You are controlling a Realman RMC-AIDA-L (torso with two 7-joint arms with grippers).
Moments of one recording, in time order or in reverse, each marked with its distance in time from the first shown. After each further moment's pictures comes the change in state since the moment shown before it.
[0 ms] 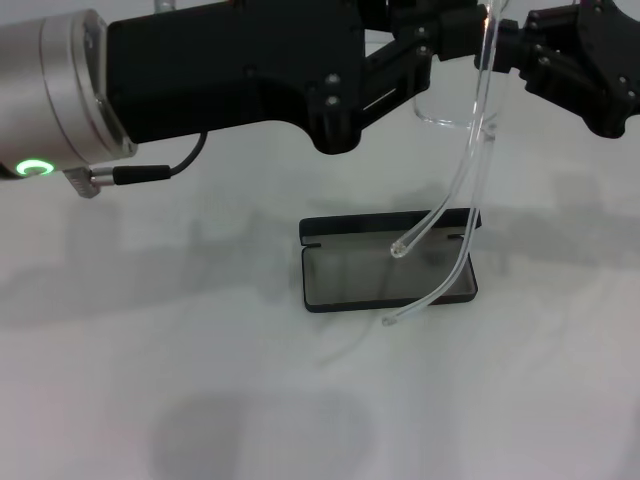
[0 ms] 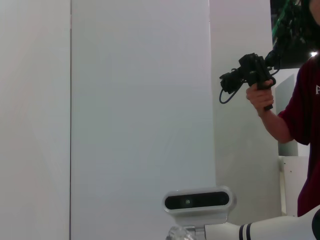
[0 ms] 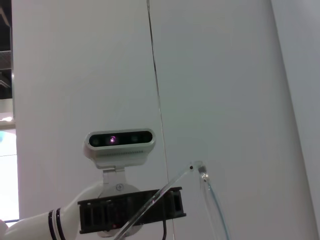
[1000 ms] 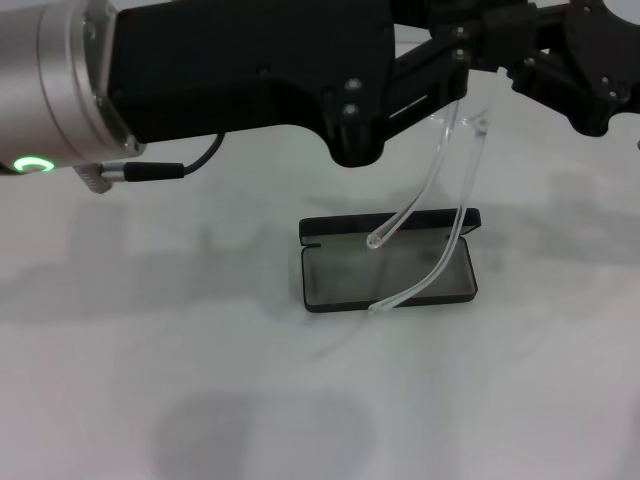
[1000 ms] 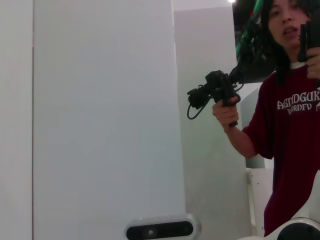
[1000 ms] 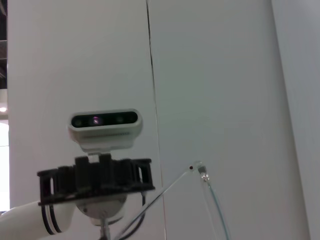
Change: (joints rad) left arm -0.036 0.002 0.008 -0.002 -0.053 0.055 0.006; right arm 0.007 0.000 -0.014 0.013 -0.003 0.036 -0.044
